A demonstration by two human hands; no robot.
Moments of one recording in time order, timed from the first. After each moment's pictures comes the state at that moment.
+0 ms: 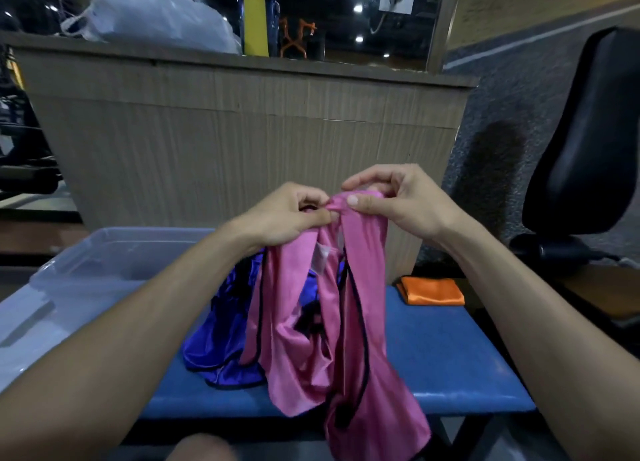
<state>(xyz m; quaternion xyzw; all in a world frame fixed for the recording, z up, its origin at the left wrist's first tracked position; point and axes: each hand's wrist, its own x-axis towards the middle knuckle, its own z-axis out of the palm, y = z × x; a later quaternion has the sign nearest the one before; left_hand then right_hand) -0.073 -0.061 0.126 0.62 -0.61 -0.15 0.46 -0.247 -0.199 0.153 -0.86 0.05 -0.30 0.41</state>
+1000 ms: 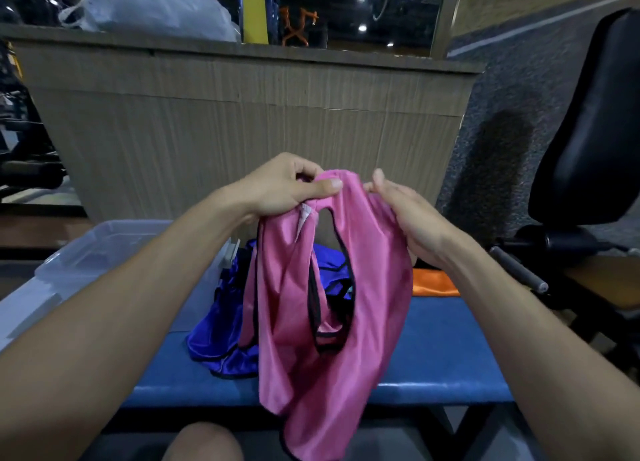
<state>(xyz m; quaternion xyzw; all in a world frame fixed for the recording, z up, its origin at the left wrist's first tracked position) -0.070 -0.058 0.151 0.66 -0.58 -0.17 0.46 -0.240 -0.205 0.114 -0.75 0.14 -0.28 0.58</state>
